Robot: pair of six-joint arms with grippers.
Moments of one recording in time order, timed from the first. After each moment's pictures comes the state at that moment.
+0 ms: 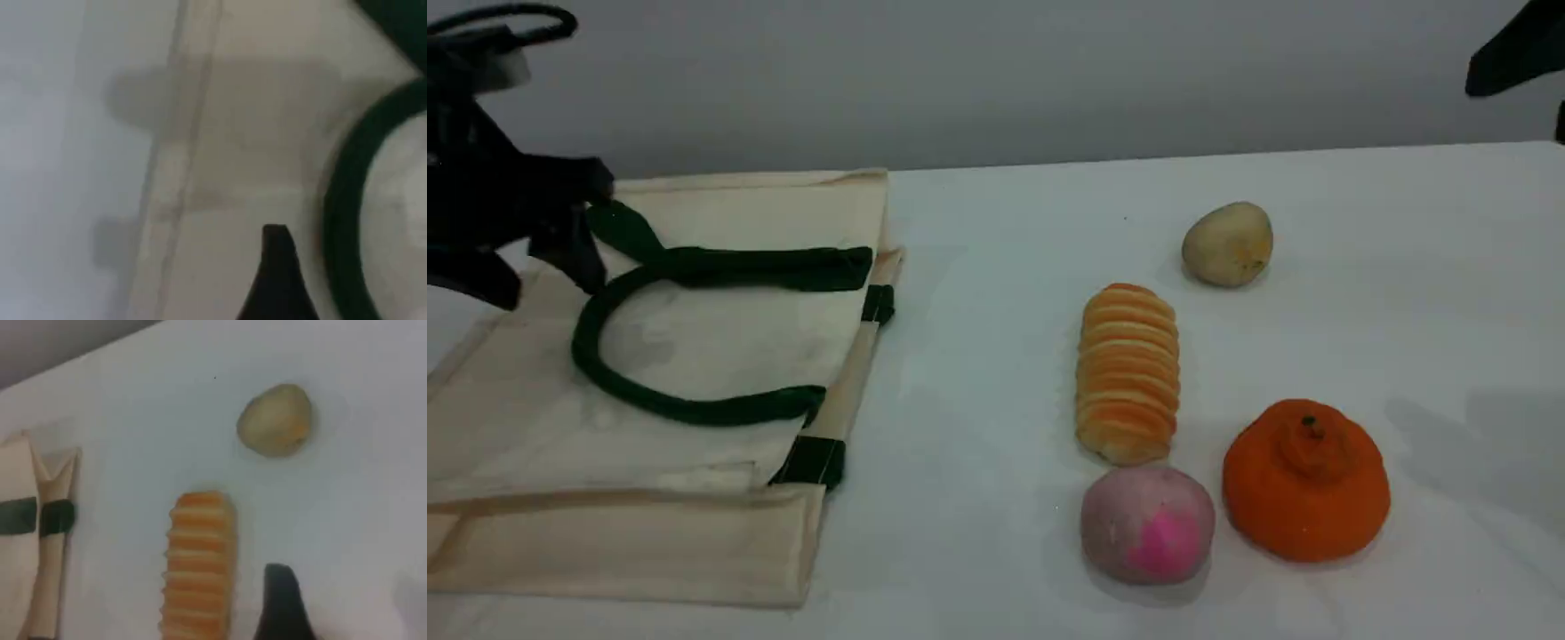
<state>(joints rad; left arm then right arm) -0.02 1.93 -1.09 -0.05 0.38 -0.11 -0.02 1.43 -0.69 1.21 0.37 -0.83</state>
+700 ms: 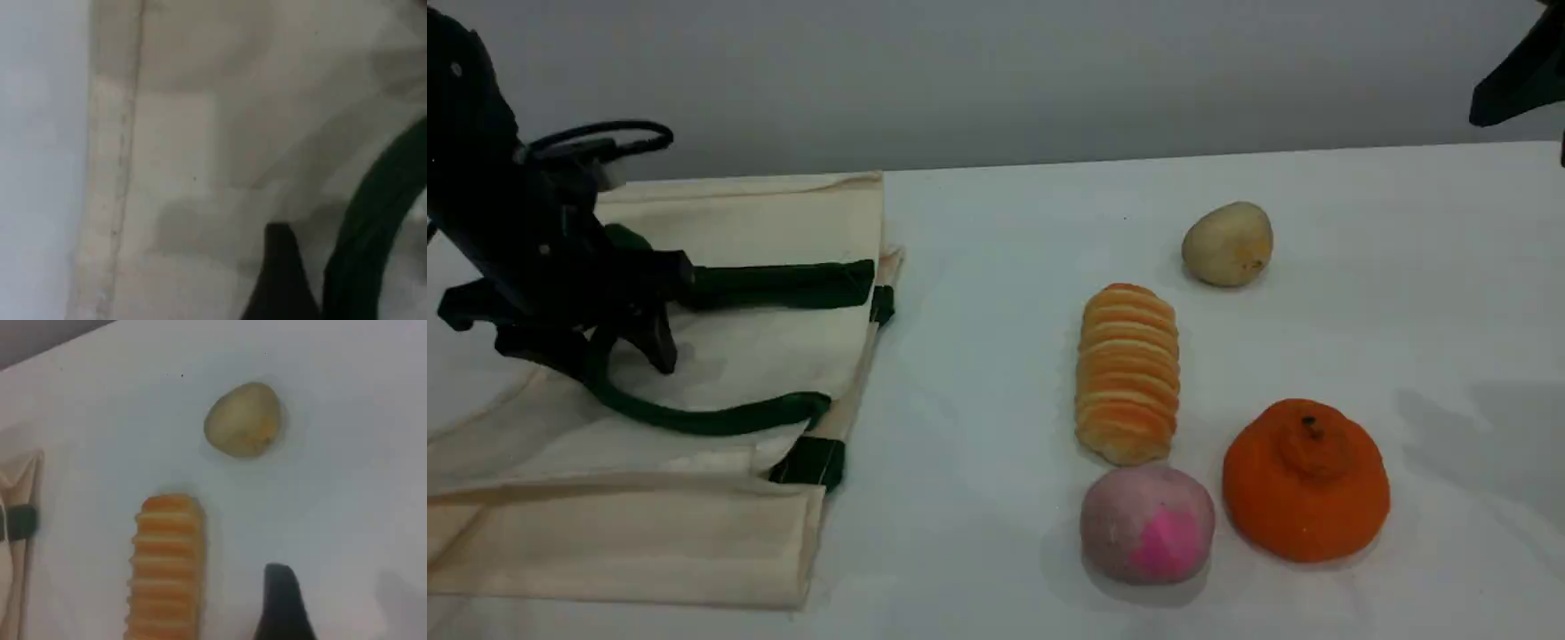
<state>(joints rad) -0.06 2.17 -1.20 -0.06 0.38 -0.11 -0.02 1.47 -0.69 1.21 0.32 -0.85</state>
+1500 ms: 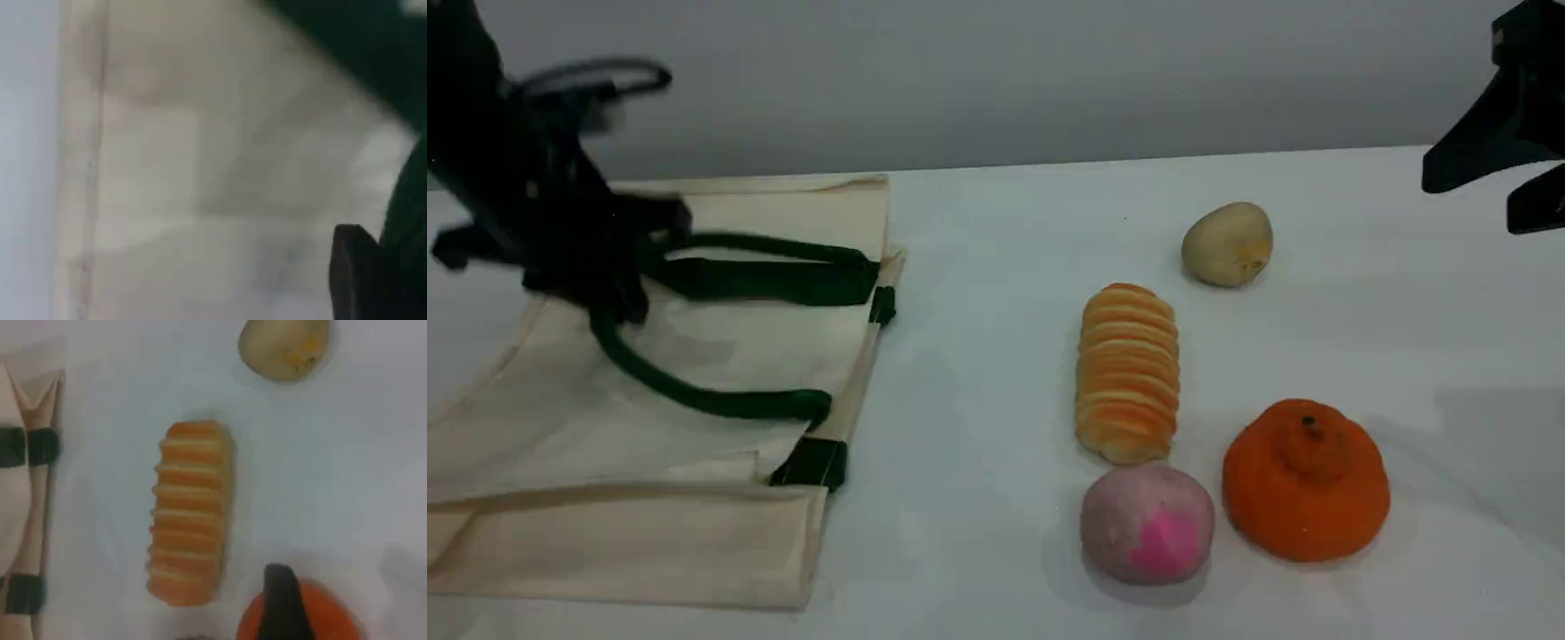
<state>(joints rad) -0.07 2.06 -1.24 -0.11 0.47 -0.03 -0.02 1.55 -0.69 1.23 0.45 -0.91</state>
